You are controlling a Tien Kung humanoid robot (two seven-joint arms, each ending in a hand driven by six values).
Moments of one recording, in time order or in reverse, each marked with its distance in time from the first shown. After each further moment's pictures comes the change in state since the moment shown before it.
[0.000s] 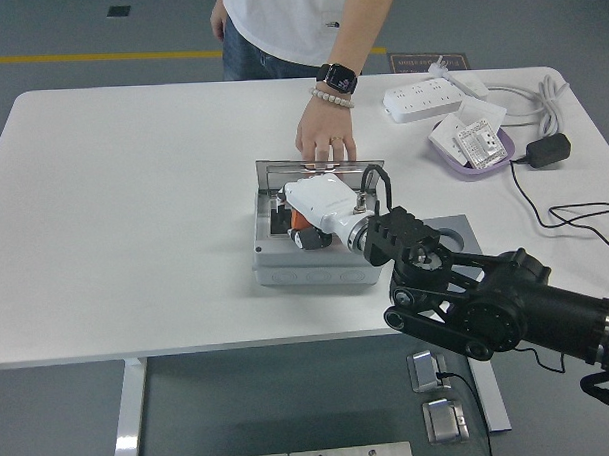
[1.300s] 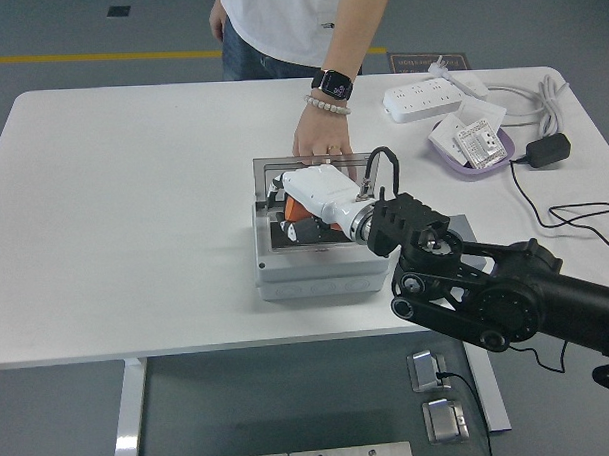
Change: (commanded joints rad) left arm 0.011 -0.011 -0.013 0.000 0.031 -0.007 0.014; right arm 0.023 -0.061 0.034 0.121 0.123 0.052 -0.013
